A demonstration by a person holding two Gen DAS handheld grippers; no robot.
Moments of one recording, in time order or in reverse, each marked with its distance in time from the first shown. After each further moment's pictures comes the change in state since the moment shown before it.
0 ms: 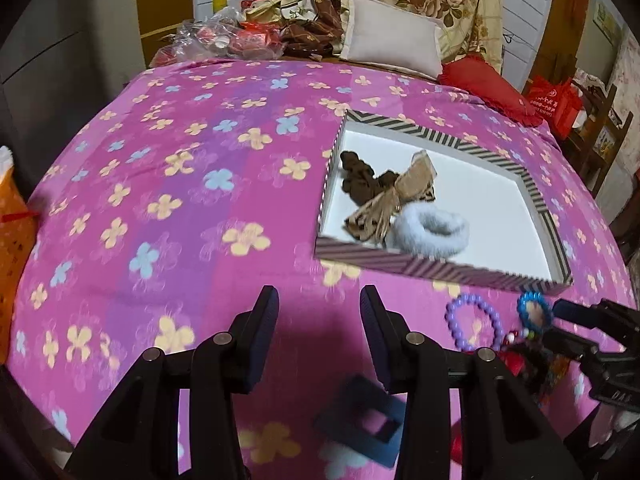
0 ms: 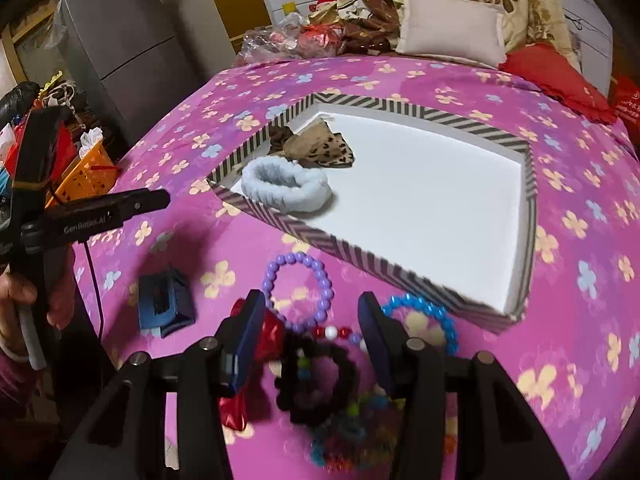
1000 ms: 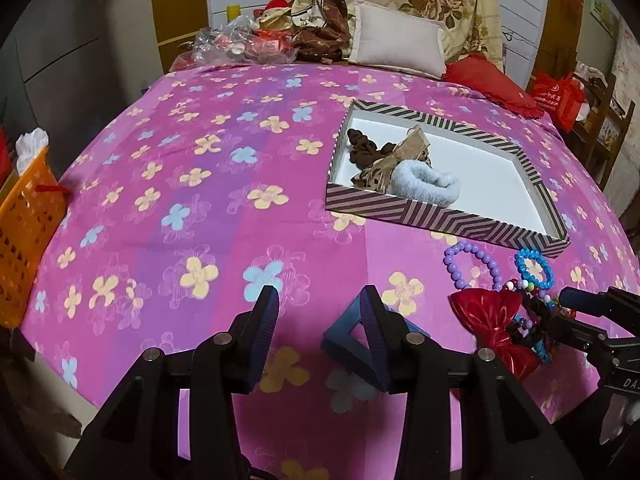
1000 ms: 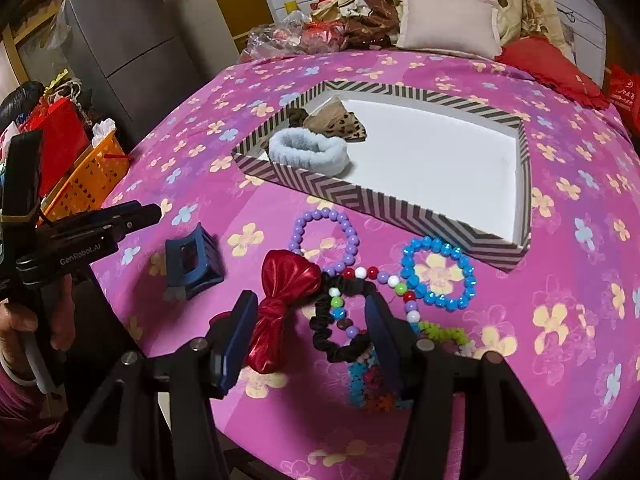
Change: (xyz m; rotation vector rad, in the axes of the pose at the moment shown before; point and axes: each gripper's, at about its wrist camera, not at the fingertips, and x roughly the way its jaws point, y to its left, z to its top) left arm -0.032 -0.002 -0.051 0.000 -0.026 0.055; right arm -0.018 0.024 -0.038 0.011 0.006 0.009
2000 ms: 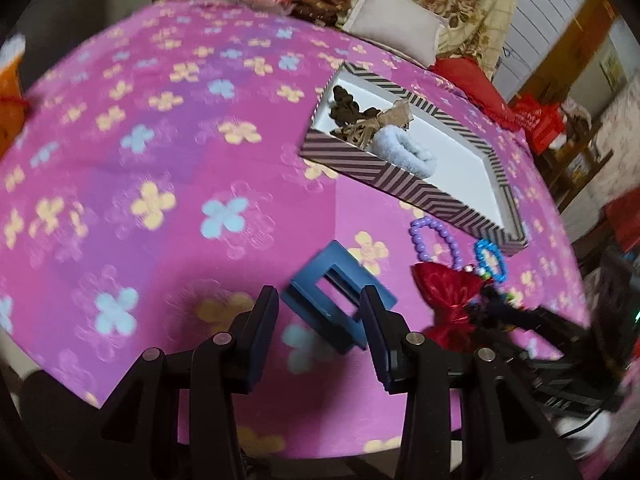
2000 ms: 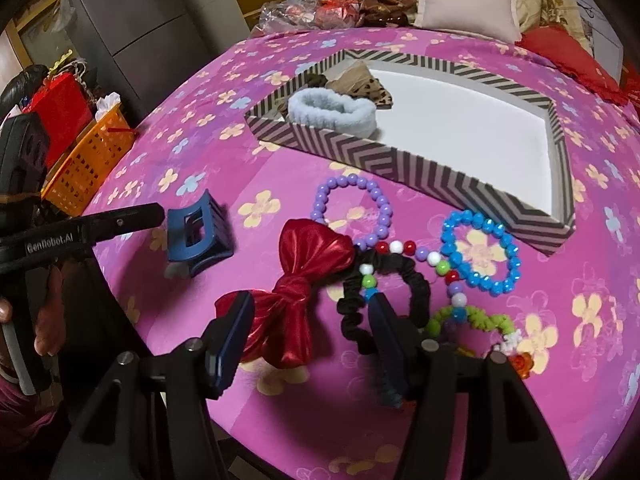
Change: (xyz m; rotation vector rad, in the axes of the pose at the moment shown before) left arm 0.016 0.021 -0.016 -0.196 0.151 -0.254; right arm 0.031 0.013 -0.010 -0.023 0.075 0.036
